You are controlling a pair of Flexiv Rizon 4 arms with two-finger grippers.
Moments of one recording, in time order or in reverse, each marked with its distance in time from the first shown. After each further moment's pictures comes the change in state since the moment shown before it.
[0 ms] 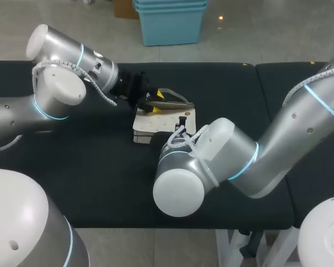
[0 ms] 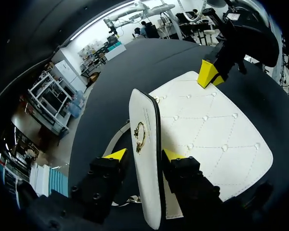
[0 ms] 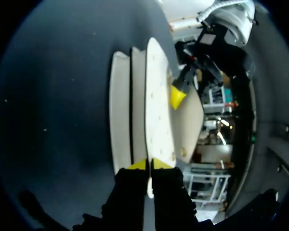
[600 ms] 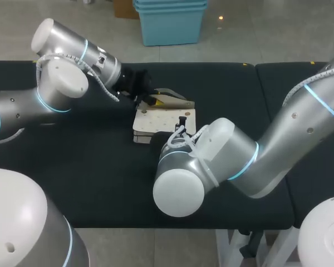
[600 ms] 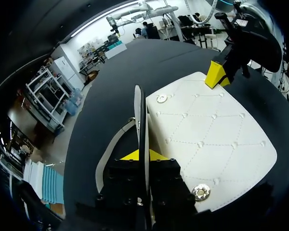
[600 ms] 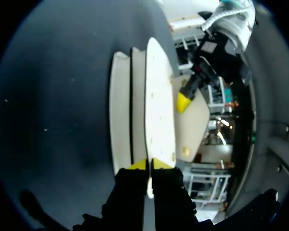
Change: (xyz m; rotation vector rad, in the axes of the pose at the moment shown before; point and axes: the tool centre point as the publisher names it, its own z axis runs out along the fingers) left arm -0.009 0.004 0.006 0.020 0.039 -0.045; right arm 0.000 0.000 0.000 0.000 0.000 0.000
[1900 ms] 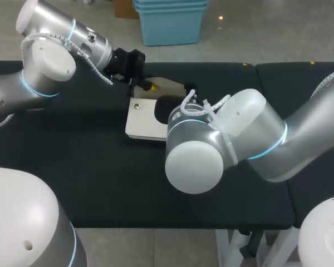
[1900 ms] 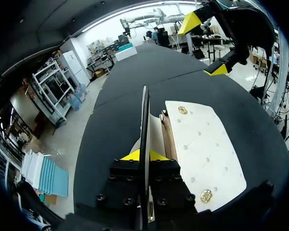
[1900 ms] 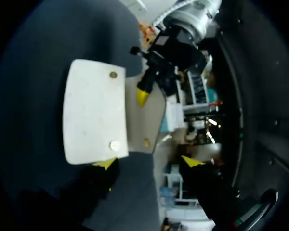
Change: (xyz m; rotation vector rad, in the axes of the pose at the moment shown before) left arm -0.020 -0.038 -0.055 0.014 -0.020 -0.106; right arm -0.125 -0.007 -0.057 -0.038 -0.116 0.050
